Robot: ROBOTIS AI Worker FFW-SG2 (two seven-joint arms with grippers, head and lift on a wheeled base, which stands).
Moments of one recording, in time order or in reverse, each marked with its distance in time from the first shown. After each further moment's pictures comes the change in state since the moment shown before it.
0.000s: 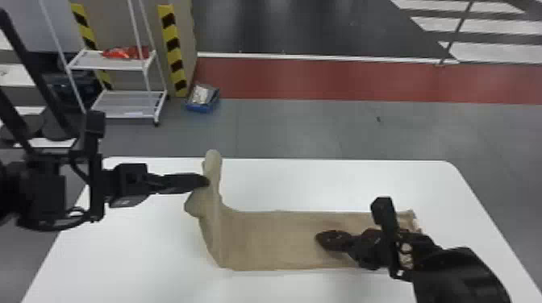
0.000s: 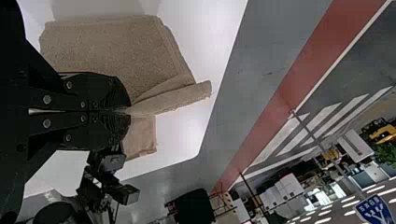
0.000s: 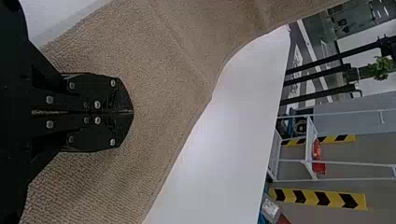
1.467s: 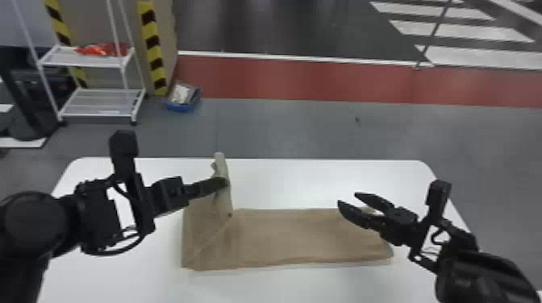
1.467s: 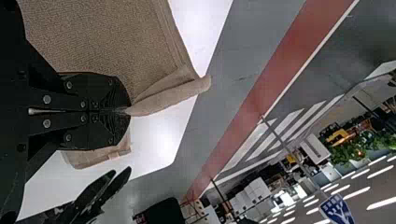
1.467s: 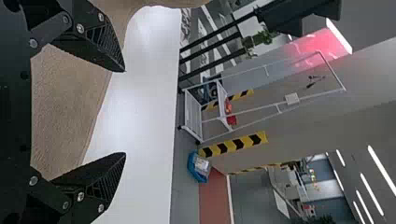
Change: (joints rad) left arm 0.120 -0.129 -0.217 0.028 -0.011 -0.432 0.159; right arm 0.100 -0.015 -0.310 -0.281 -0.284 0.123 0.111
